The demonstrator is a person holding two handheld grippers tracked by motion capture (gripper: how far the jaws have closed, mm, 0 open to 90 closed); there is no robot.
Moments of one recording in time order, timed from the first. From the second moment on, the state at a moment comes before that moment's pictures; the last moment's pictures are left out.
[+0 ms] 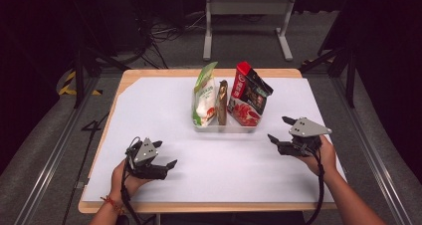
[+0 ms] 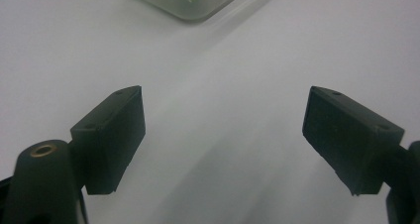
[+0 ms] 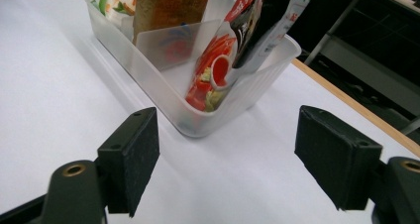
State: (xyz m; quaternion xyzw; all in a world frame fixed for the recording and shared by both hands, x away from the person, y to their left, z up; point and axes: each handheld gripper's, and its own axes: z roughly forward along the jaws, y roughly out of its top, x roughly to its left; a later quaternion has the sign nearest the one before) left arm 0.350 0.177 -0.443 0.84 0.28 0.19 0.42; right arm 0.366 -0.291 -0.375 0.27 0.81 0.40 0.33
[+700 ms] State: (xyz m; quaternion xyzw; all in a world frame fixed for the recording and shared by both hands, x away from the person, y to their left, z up) left arm 0.350 0.177 -0.443 0.84 0.27 0.19 0.42; right arm 0.345 -0.319 -0.394 0.28 0.81 0.39 0.34
